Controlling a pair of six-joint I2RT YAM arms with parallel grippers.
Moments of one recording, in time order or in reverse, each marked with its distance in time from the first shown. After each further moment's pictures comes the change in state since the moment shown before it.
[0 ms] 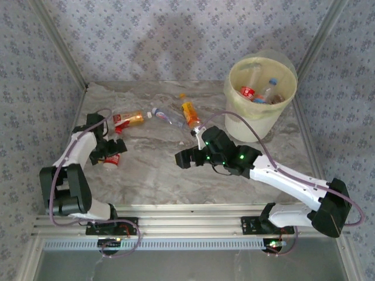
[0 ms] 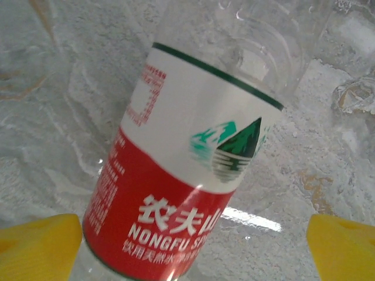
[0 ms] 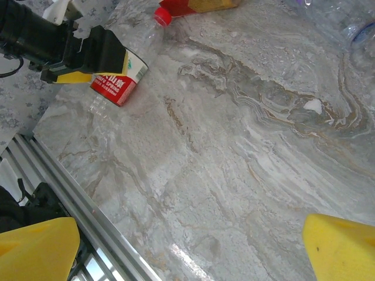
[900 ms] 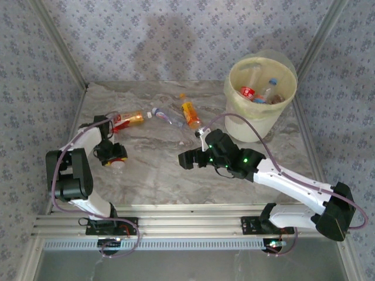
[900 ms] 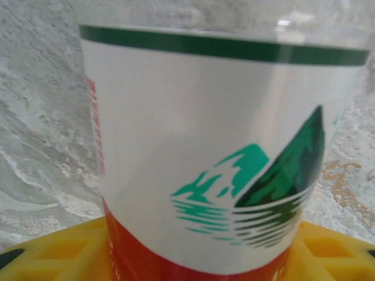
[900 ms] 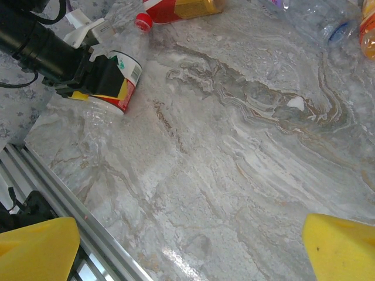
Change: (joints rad) left arm -0.031 0.136 0.018 -0.031 0.043 0.060; right arm 0.003 -0.052 -0.053 0.014 0.042 0.028
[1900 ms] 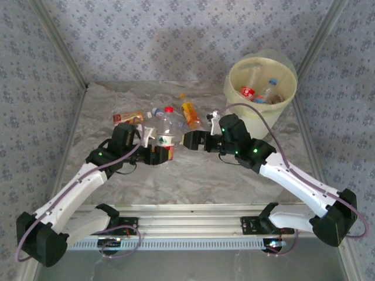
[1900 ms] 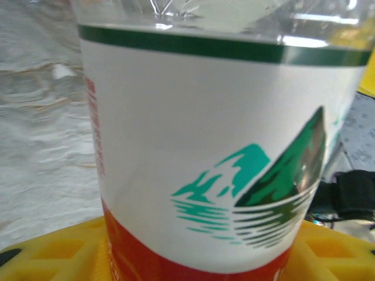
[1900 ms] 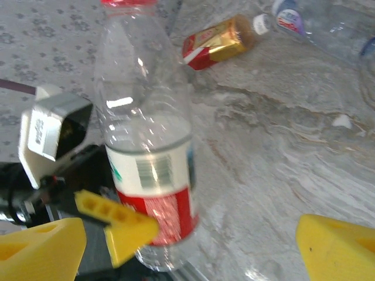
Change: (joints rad) left arm -0.613 -0.606 -0.179 0.404 0.430 -0.197; right arm -0.169 -0.011 0.087 0.056 -0.243 0.222
